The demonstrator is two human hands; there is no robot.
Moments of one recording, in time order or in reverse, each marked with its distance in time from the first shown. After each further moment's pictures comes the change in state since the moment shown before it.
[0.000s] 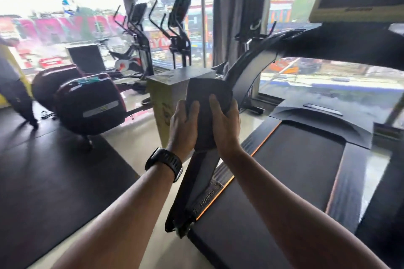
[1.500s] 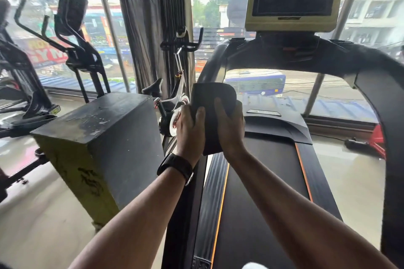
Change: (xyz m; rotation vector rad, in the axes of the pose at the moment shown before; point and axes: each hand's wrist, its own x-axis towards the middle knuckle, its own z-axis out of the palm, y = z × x) left_hand 0.392 -0.146 0.236 -0.250 -0.336 0.099; right_hand 0.404 0.082 0.104 -0.181 0.505 -0.087
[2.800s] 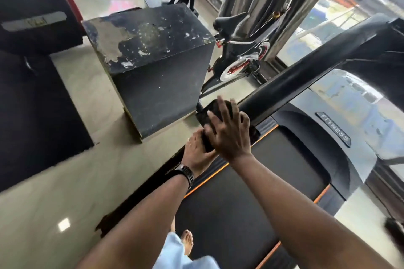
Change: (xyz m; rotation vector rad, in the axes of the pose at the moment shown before) left_hand 0.124 -0.144 0.089 0.398 -0.008 -0.761; right_hand 0.239 0.108 0.135 -0.996 -1.016 -1.009
